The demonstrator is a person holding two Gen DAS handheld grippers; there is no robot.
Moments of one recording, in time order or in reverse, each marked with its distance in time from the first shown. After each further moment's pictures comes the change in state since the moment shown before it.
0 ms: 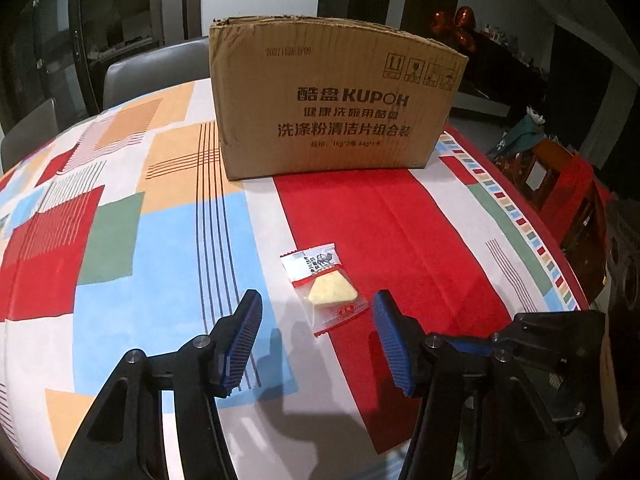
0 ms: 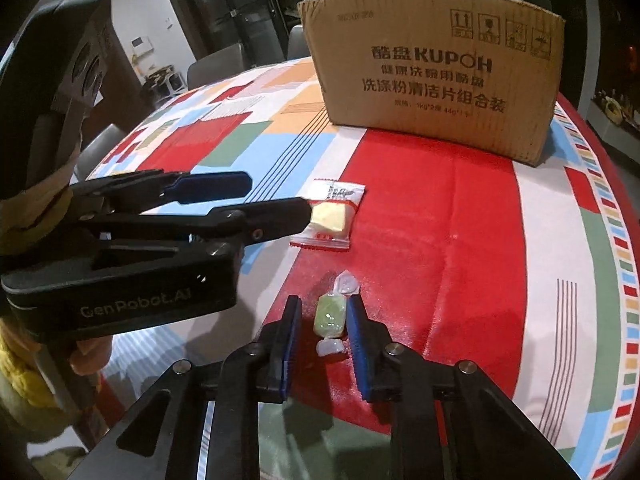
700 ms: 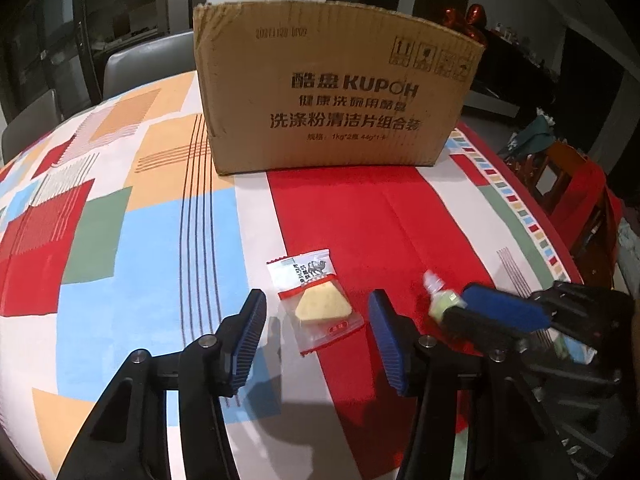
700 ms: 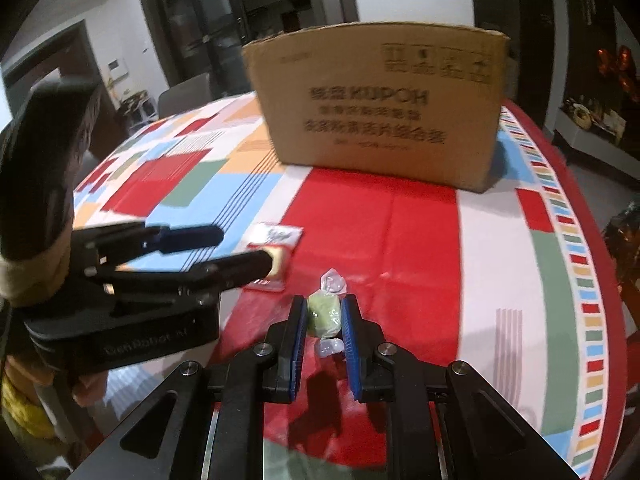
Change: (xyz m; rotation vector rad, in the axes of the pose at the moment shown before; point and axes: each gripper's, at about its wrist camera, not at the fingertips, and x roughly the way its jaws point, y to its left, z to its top) left arm 0.025 -0.009 0.008 -0.032 0.029 0.023; right arm -0.020 -0.033 0.015 0.051 -0.107 -0.112
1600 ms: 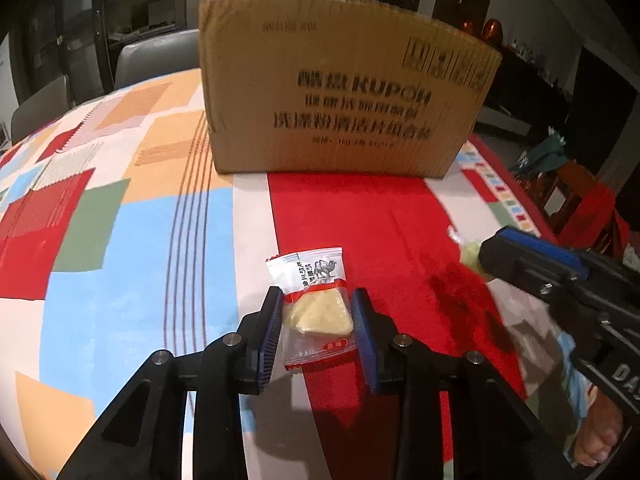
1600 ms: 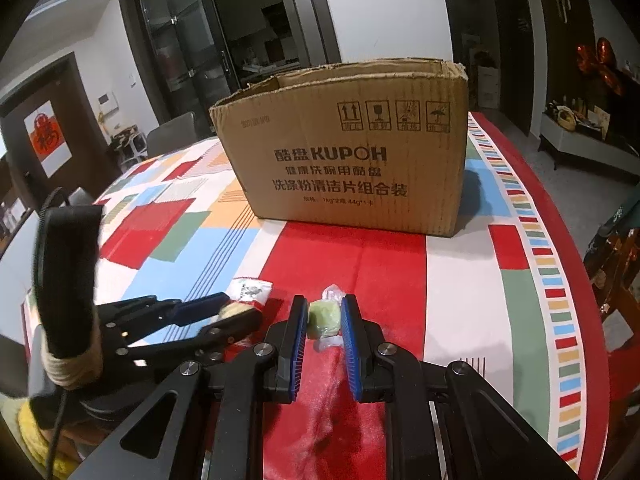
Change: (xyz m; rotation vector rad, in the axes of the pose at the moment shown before) left arm 0.002 -0.004 0.002 -0.070 -0.047 0.009; right arm -0.014 -0.021 0.027 0.060 -0.103 -0.003
